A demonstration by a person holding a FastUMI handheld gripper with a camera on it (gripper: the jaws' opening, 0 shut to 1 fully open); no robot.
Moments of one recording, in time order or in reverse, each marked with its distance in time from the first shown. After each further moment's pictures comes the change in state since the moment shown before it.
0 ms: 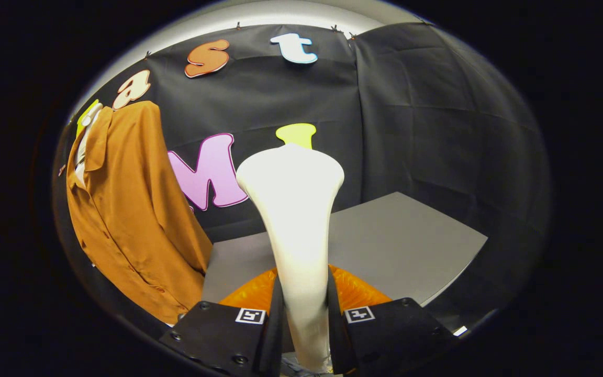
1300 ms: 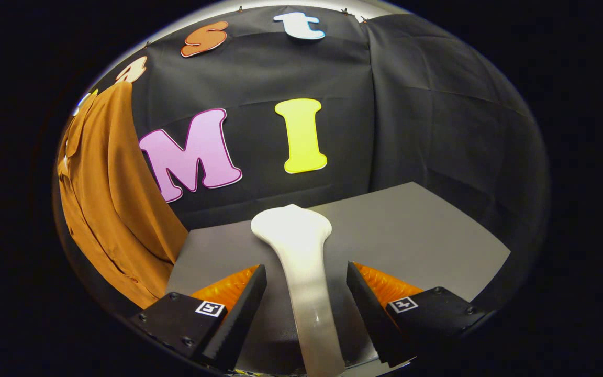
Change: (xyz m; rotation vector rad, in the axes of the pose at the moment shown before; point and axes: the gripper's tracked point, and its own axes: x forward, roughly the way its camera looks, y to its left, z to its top) arm 0.097 -0.054 -0.038 -0.051 0.170 0.054
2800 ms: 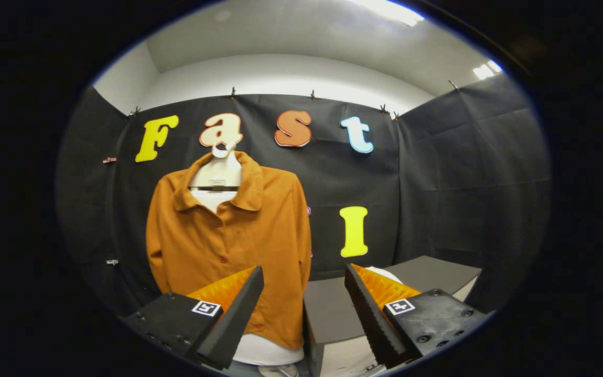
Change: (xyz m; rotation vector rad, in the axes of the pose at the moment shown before) arm -0.258 0.201 0.032 -0.088 -0.575 0.074
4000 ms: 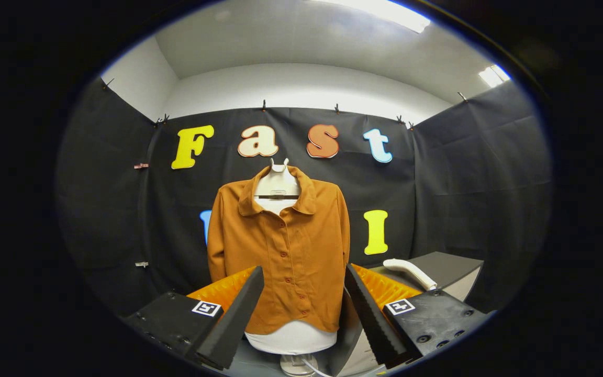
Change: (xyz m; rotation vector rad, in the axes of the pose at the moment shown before) arm -0.147 0.126 0.023 0.001 -0.053 0.084
